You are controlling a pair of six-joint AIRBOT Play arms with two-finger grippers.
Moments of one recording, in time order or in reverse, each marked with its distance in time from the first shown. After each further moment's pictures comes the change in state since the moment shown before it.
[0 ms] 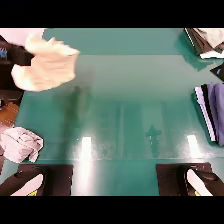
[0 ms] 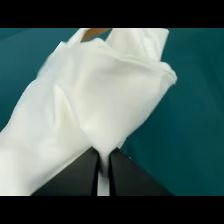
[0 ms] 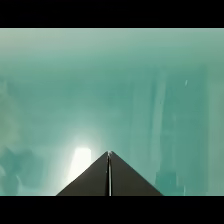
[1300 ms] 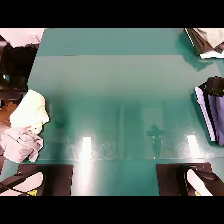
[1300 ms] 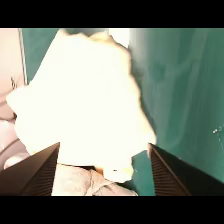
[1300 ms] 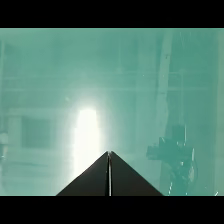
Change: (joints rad) left arm 0.212 -0.136 -0.241 0.442 -0.201 -0.295; right arm -0.003 0.000 -0.174 -0.010 0.039 0.000
